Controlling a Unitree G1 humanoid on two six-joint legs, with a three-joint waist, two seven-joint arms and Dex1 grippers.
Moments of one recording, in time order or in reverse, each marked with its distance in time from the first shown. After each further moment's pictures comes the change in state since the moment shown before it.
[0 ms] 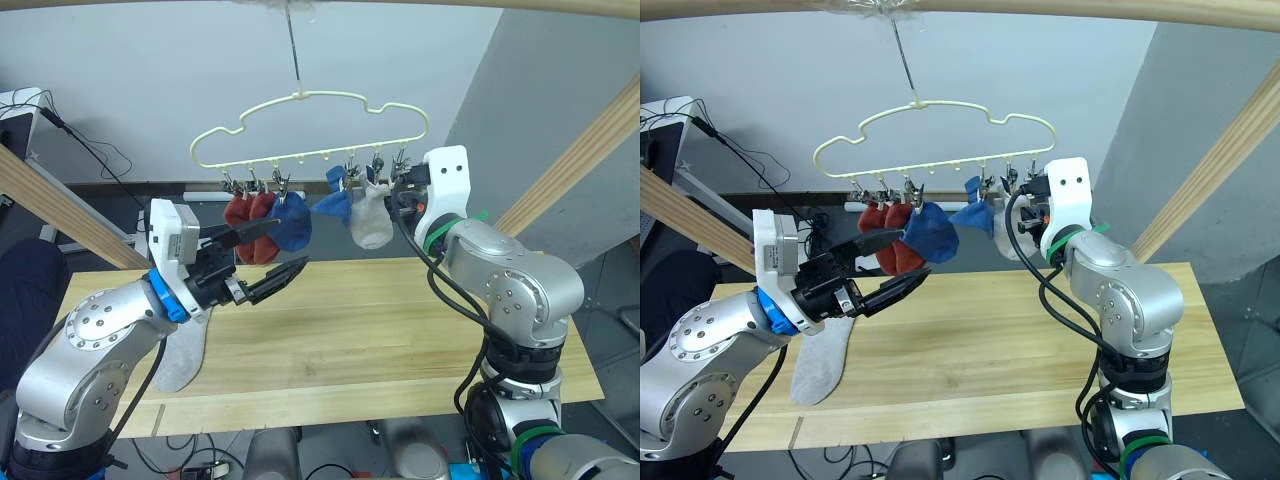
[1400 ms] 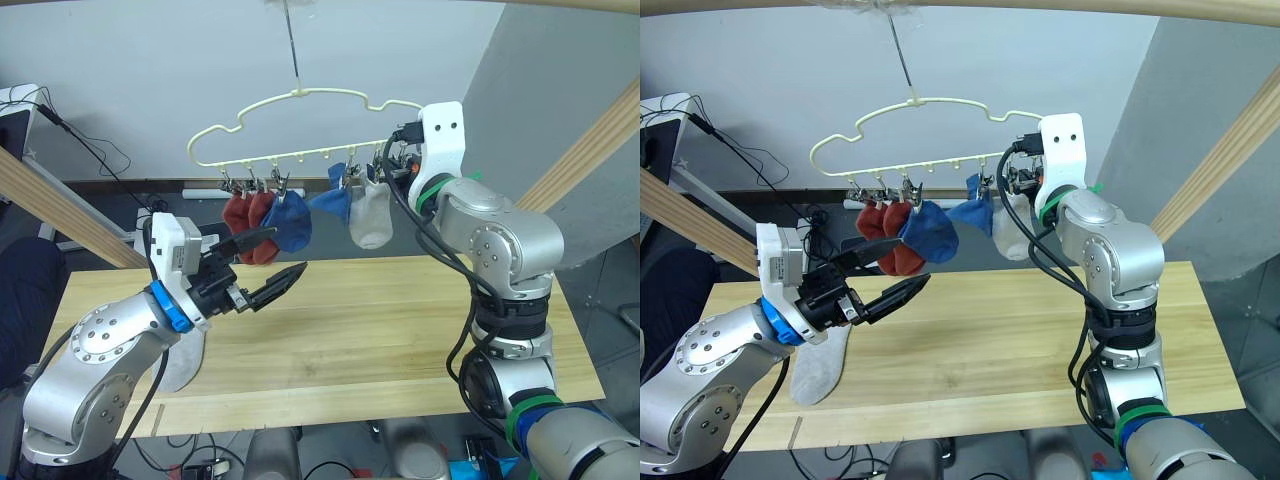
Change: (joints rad) left arm 0.054 -0.041 0.000 -0.022 0.046 -0.006 0.024; right arm -0.183 -0.008 0.010 0.239 -0.119 -0.137 0.044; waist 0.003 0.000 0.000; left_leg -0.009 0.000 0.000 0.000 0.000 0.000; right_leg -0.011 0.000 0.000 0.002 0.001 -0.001
